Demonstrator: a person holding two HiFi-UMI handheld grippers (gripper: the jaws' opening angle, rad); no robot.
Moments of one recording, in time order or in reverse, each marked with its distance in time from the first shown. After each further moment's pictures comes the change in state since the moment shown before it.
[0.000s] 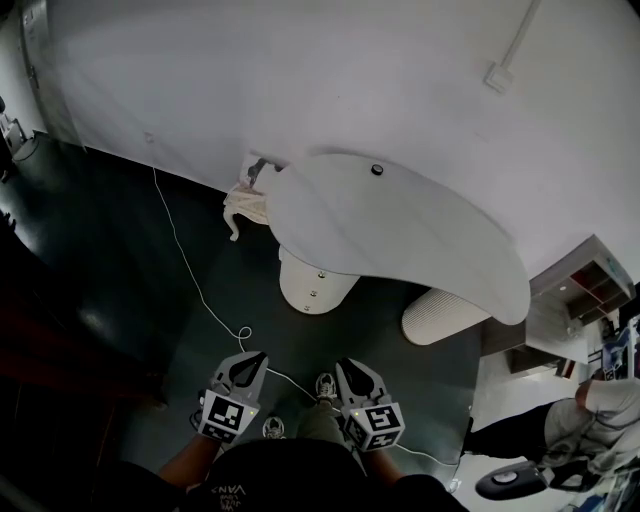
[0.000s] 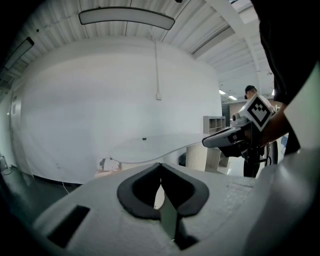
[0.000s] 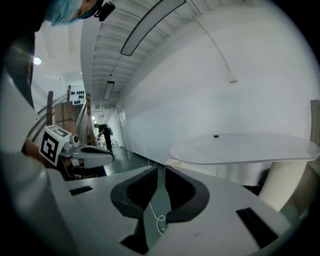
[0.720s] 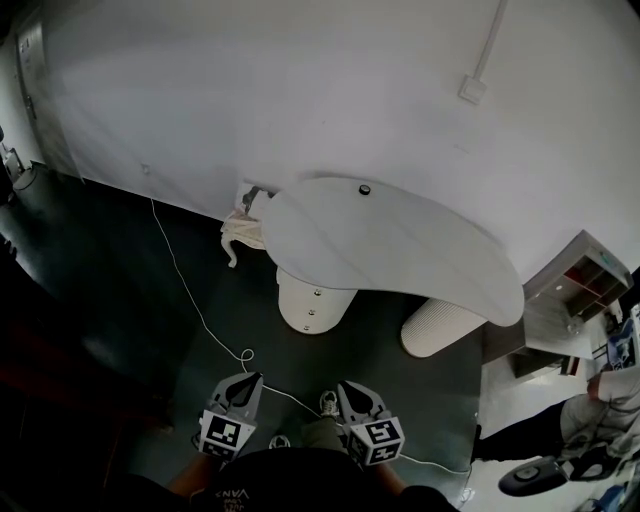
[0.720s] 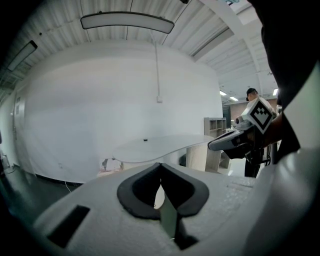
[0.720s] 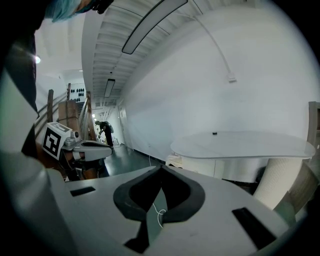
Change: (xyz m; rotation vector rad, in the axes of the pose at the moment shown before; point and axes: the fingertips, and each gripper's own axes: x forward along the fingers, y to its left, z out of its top) left arm -0.035 -0.014 0.004 -0.038 0.011 0.028; right arm -0.037 0.013 -0.013 -0.011 0.038 -0.006
